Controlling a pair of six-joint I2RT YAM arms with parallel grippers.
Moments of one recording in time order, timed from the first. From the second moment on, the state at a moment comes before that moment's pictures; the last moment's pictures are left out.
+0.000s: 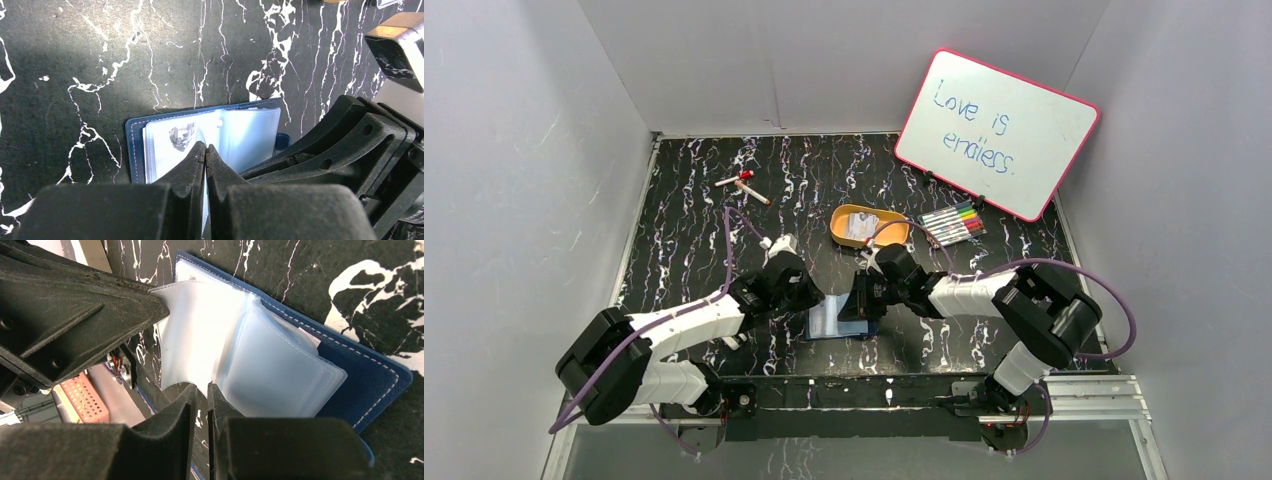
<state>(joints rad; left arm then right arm) -0.79 1.25 0.53 -0.06 -0.12 -0.96 0.86 1.58 0.61 0.26 -0.45 0.89</state>
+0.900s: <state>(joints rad) -0.78 1.20 0.52 0.00 0.03 -0.86 0.86 1.59 0.67 0.12 -0.35 0.84</state>
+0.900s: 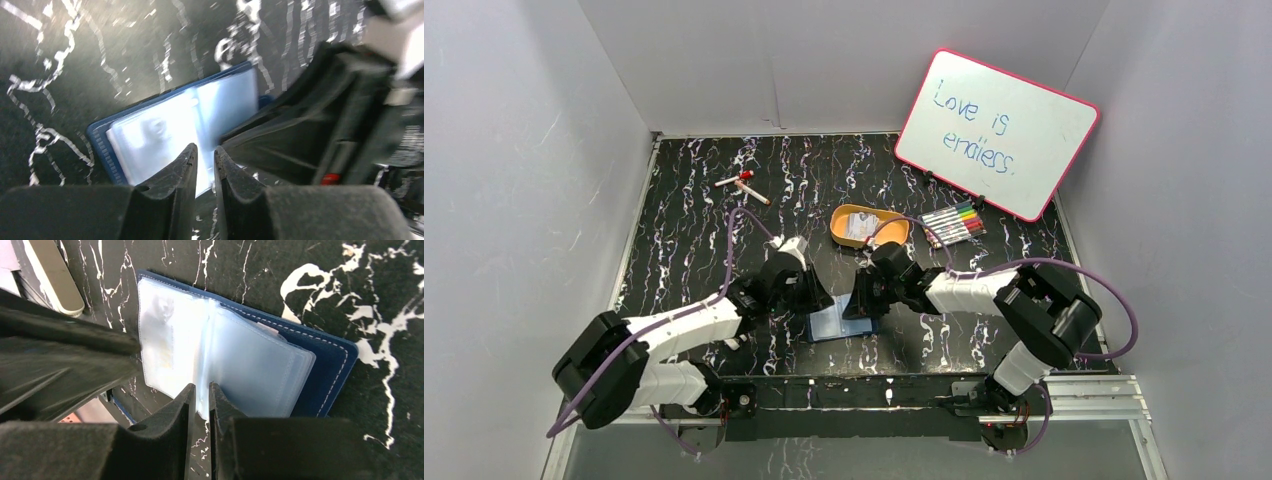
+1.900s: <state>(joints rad) -0.78 1.02 0.43 -0.03 -0.04 -0.86 0.52 1.78 1.12 -0.14 -0.14 0.73</state>
